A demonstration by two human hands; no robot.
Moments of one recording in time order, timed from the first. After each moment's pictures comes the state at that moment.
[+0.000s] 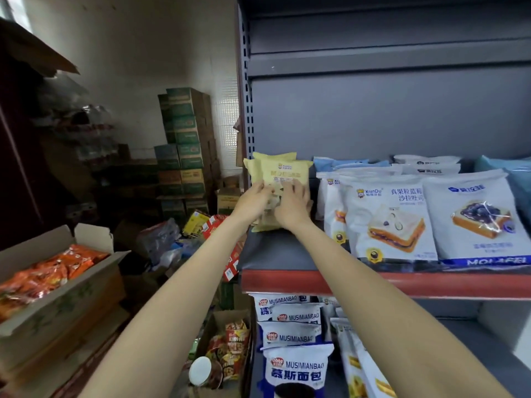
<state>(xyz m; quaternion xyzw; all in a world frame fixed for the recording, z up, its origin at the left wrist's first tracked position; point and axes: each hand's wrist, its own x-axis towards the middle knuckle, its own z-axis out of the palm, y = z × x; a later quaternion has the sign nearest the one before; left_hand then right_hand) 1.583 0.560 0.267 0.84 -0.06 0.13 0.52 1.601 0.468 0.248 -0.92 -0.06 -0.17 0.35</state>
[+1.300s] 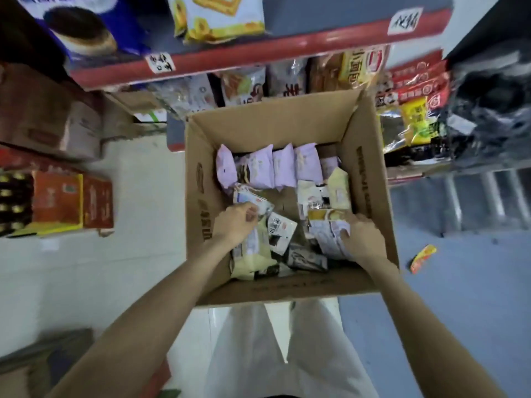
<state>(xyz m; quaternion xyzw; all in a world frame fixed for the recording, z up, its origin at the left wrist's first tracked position) 1.215 0.309 -0.246 0.93 -0.01 -0.31 0.18 1.160 0.041 -0.259 -0.94 0.12 0.25 0.18</state>
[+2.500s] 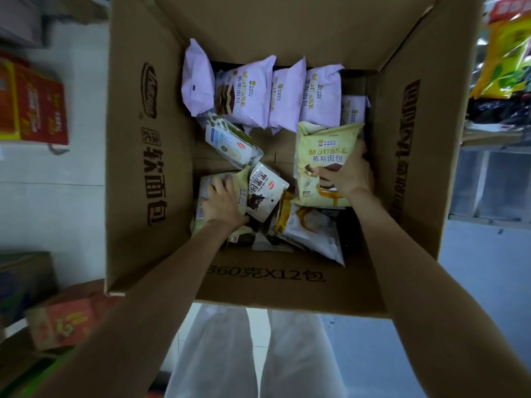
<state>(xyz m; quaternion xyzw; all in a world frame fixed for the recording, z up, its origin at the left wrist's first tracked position) 1.161 0.280 -0.426 0.91 0.11 -0.40 -0.03 1.239 0.042 -0.419 -0.87 0.23 0.28 0.32</state>
